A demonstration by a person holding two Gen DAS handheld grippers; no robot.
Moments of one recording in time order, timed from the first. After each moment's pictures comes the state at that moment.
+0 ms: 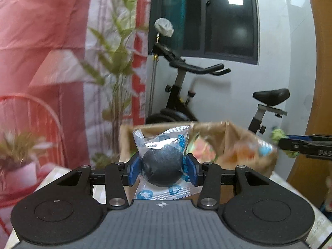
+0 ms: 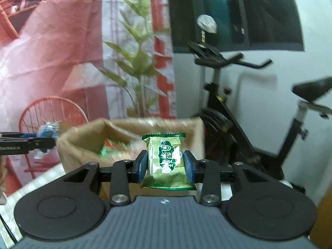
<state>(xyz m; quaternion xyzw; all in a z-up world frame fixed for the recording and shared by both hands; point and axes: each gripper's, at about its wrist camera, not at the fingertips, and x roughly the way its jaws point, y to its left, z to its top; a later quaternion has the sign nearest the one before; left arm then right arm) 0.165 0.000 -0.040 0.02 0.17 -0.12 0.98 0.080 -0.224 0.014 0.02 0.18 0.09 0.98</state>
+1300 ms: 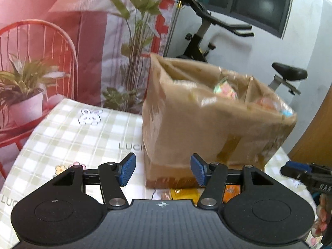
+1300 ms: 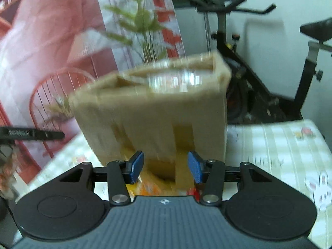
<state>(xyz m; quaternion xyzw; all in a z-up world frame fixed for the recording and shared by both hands) 0.167 0.059 -0.099 -0.05 0.33 -0.10 0.94 0.060 -0.203 -0.063 0.08 0.31 0.11 0.94</state>
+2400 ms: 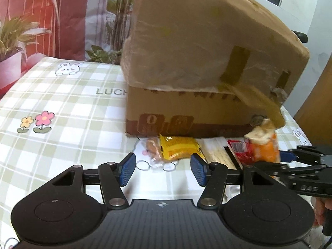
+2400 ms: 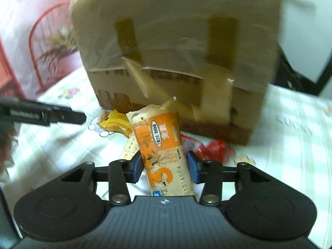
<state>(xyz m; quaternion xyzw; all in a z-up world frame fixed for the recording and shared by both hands) 0.161 0.032 -0.197 -0.04 0.39 -0.13 0.91 0.062 -0.179 -0.147 0.01 0.40 0.14 0.91</state>
